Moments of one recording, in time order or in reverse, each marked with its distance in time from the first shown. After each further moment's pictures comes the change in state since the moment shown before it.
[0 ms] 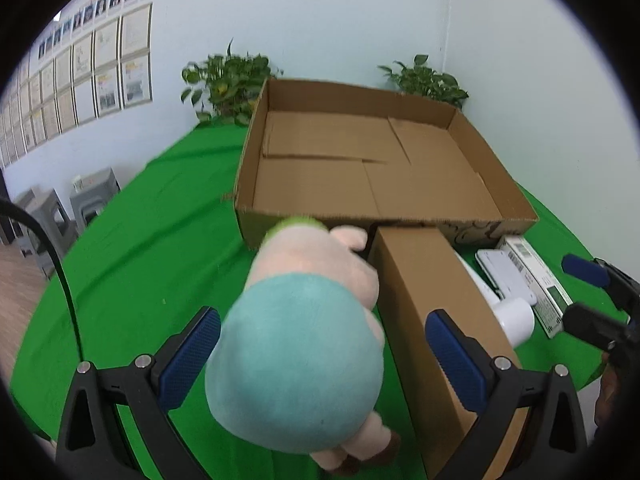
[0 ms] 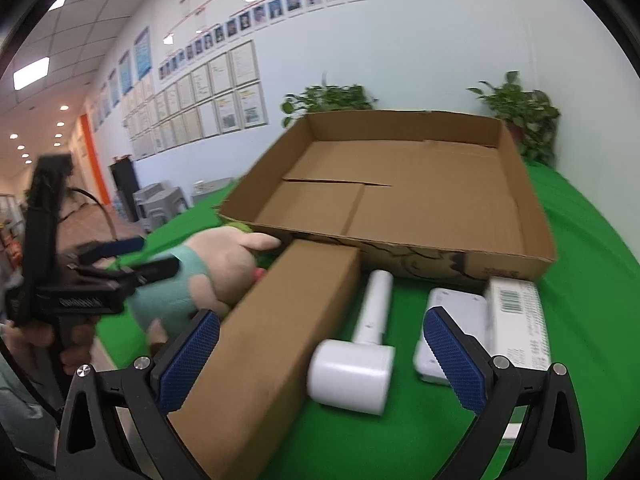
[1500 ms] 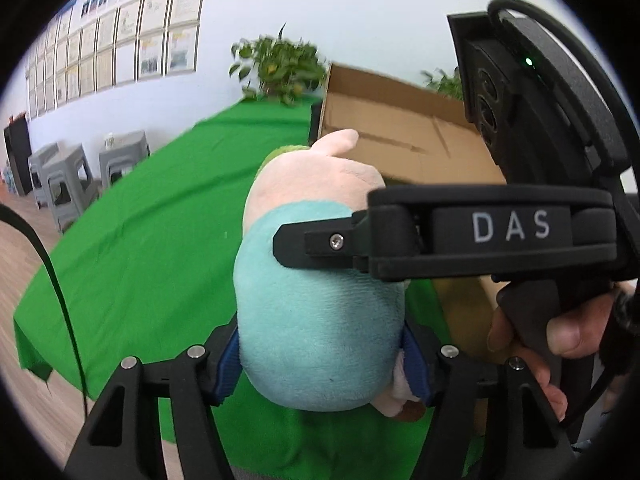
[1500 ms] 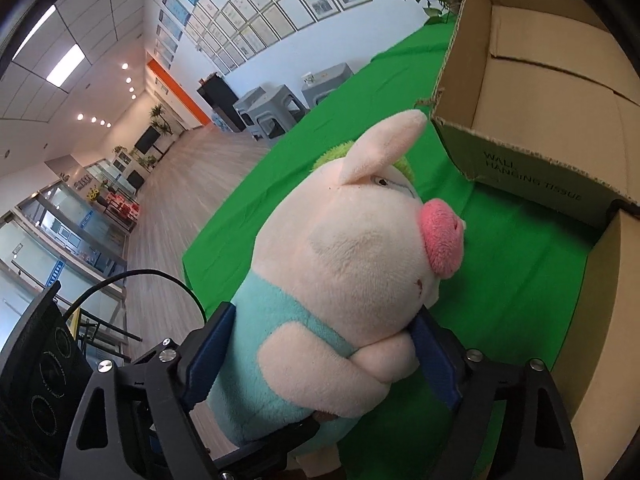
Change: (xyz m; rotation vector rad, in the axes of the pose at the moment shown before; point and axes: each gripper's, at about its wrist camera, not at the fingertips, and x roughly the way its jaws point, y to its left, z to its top) left arm -0.034 0.045 -0.036 -0.121 -0.025 0.066; right arm 0.231 0.164 0.035 0.081 0.426 0.411
